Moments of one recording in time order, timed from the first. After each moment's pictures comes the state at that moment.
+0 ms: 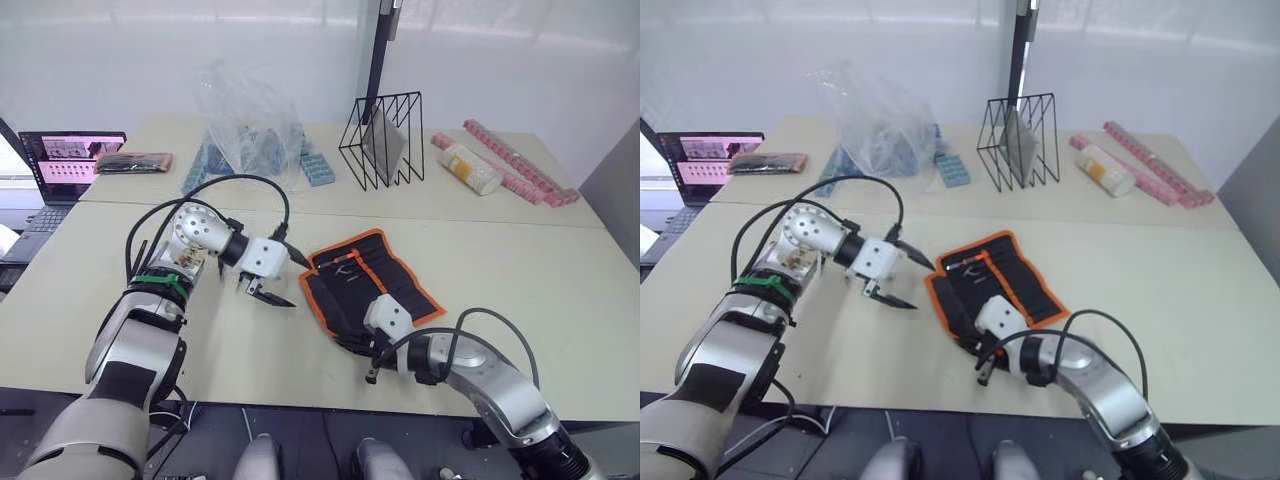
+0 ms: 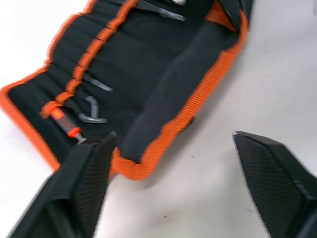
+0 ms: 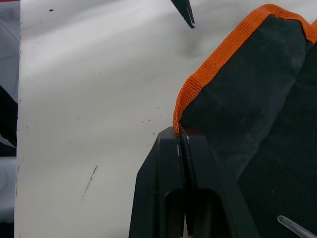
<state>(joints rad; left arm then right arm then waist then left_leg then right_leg) -1.07 0.50 -0.35 1.02 0.08 -0.80 -1.53 -0.19 -0.54 0.31 -0.42 0.32 0.57 0.71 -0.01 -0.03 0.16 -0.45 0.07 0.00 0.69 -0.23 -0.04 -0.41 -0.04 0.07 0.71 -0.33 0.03</state>
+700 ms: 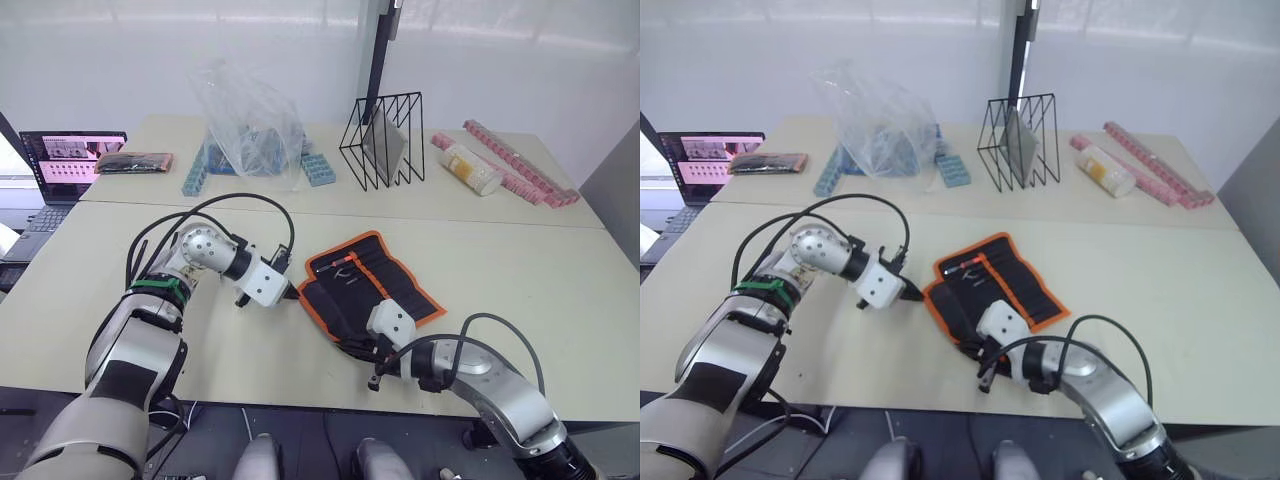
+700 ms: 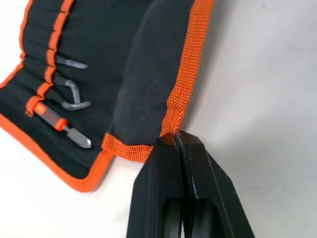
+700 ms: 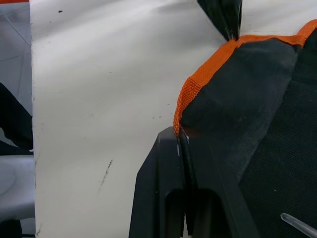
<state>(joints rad) -1.03 0.53 -0.39 1.10 0.26 -1.05 -1.29 -0.15 -0.55 0.30 -0.48 0.32 0.58 0.72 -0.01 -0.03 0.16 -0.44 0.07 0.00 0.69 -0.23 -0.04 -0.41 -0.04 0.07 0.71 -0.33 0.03</state>
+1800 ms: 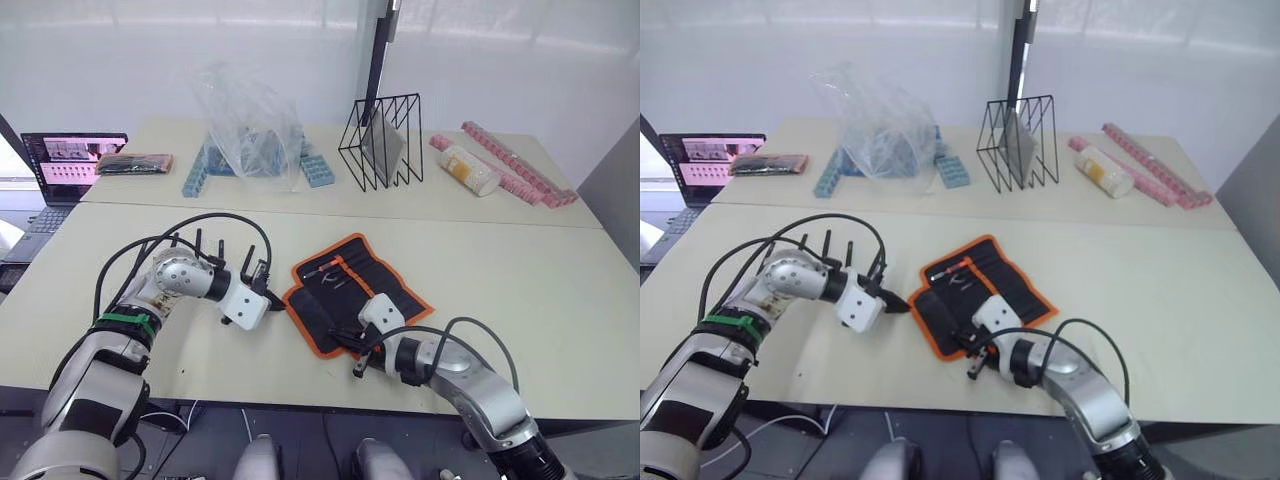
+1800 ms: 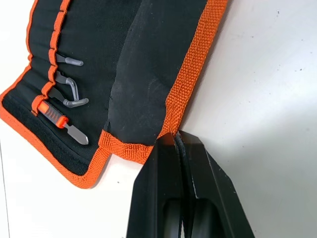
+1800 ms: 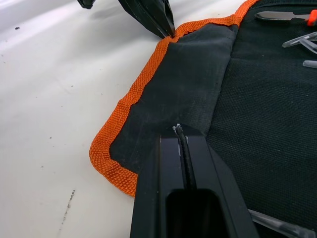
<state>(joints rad) -0.82 0.67 -0.39 0.77 0.19 -0.94 -1.19 -0.17 -0.42 0.31 -0.34 0.27 0.57 0.62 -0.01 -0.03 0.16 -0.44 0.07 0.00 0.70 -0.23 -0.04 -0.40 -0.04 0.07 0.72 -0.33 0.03</state>
